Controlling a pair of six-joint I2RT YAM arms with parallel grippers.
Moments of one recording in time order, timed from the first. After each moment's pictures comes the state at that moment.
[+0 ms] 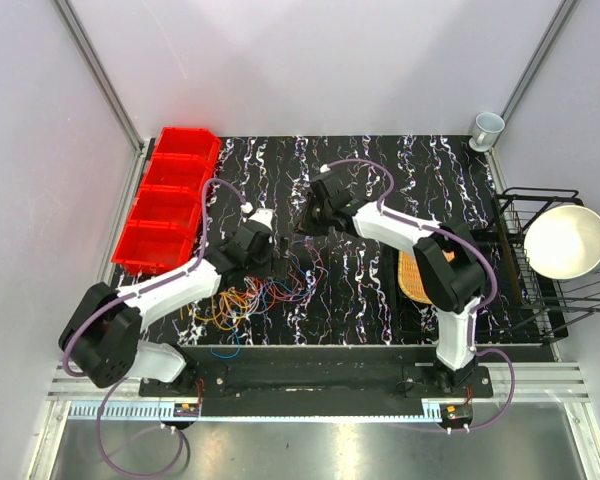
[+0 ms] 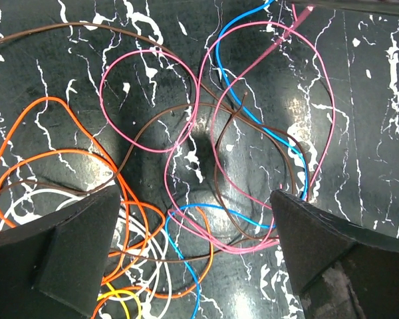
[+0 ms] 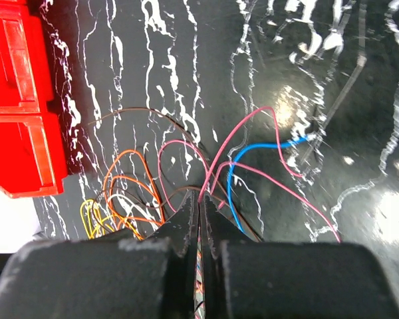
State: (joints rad) left arm -0.66 1.35 0.75 -0.25 -0.16 -0.45; right arm 0.66 1.93 1.39 -0.23 -0.10 0.87
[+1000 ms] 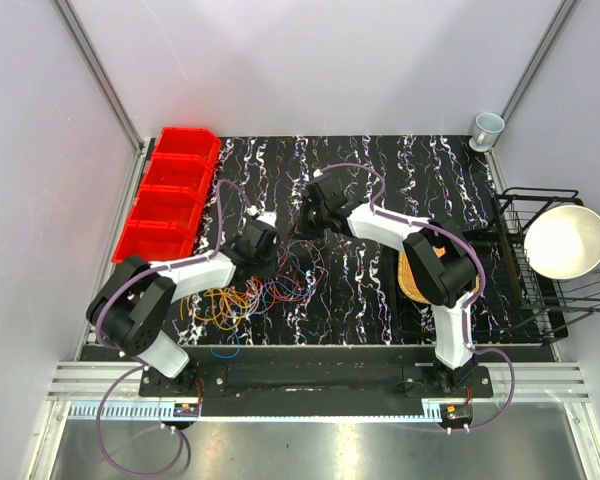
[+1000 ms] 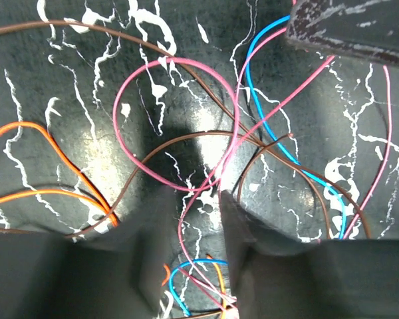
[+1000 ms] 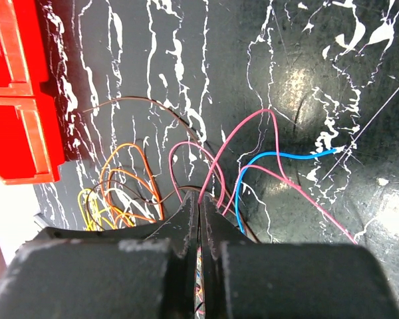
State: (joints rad) left arm -0.62 1.55 0.75 -0.10 -0.14 -0.46; right arm 0.66 2.02 1.42 -0.19 -0.20 0.85
